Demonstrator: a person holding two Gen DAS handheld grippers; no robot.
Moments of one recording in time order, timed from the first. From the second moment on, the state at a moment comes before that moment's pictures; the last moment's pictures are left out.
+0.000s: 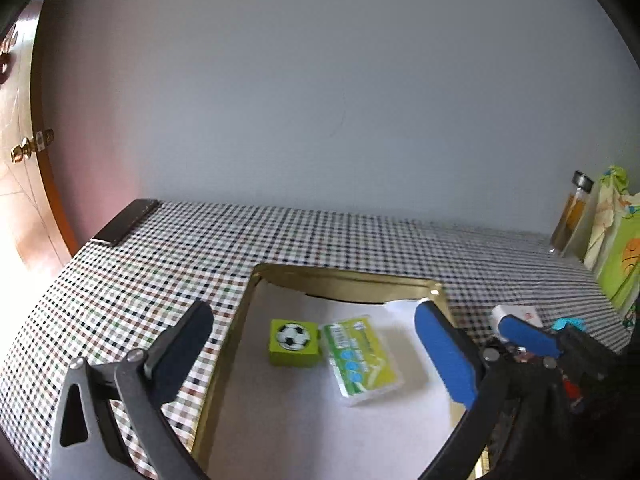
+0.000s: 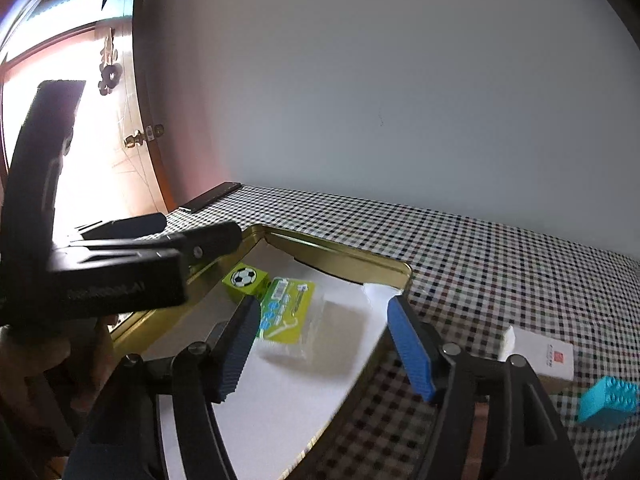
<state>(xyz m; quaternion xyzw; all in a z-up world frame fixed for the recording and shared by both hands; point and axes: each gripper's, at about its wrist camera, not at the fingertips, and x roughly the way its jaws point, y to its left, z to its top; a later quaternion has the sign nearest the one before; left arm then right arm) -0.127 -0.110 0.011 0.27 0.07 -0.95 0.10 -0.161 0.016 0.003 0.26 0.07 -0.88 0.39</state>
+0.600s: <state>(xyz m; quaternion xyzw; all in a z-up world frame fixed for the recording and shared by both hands) -0.089 0.027 -0.012 0.26 0.07 -0.96 -0.02 -0.147 0.200 -0.018 0.27 -0.02 -0.93 0.24</state>
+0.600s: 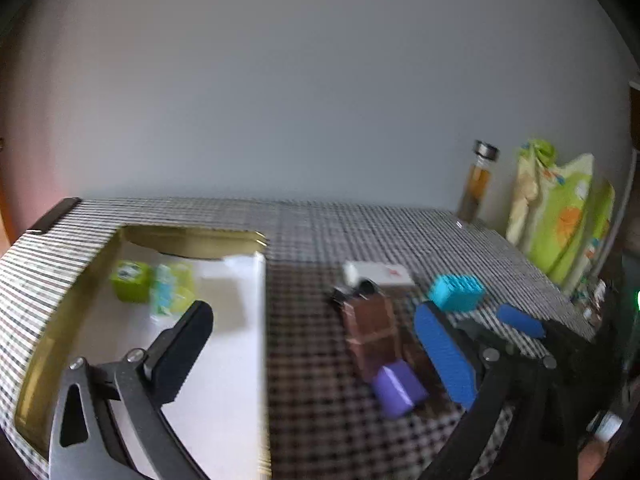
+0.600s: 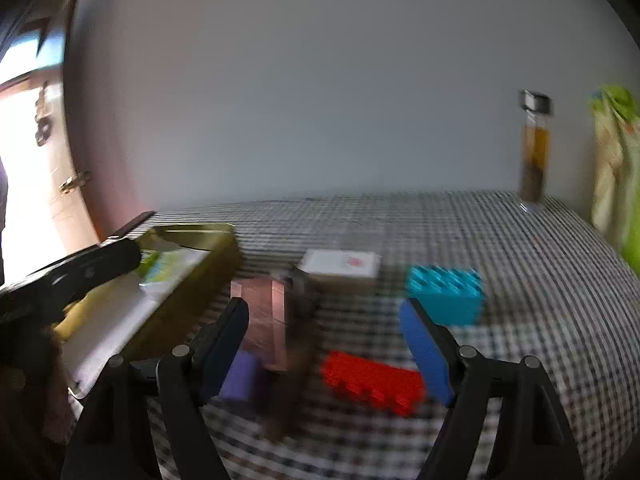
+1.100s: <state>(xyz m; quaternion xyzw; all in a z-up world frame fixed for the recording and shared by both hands) -0.094 0.065 -0.037 0.29 0.02 -0.96 -0.01 -0.165 0.218 -0.036 0.33 -0.01 -0.92 0.20</state>
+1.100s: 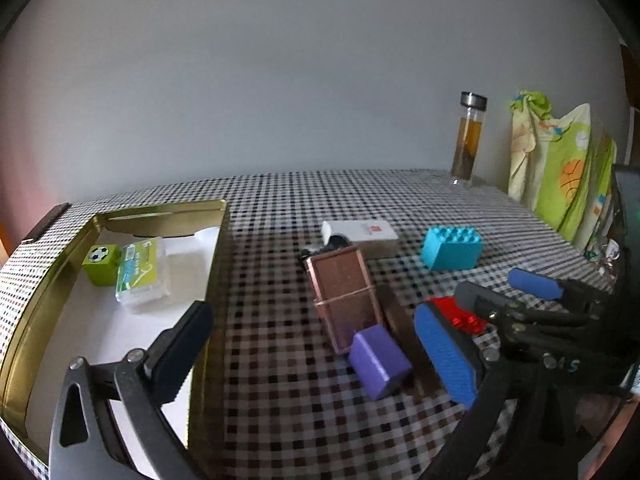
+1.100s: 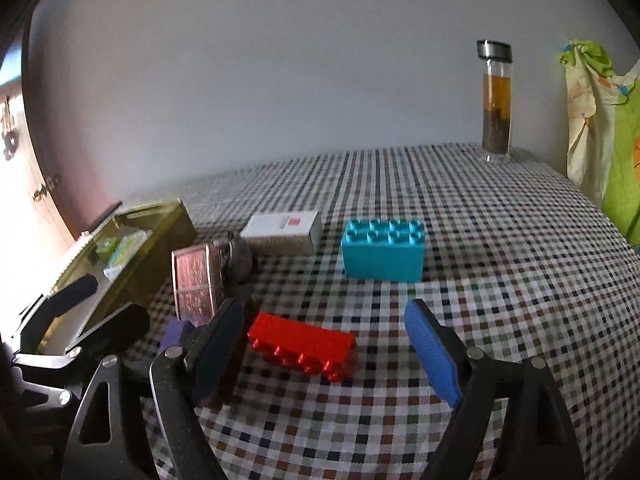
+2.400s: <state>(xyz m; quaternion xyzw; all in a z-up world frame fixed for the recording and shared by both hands) -0.093 0.060 -0.041 0.30 0.02 -0.95 -0.03 -0.174 0.212 -0.050 0.39 0.00 -0.89 0.21</state>
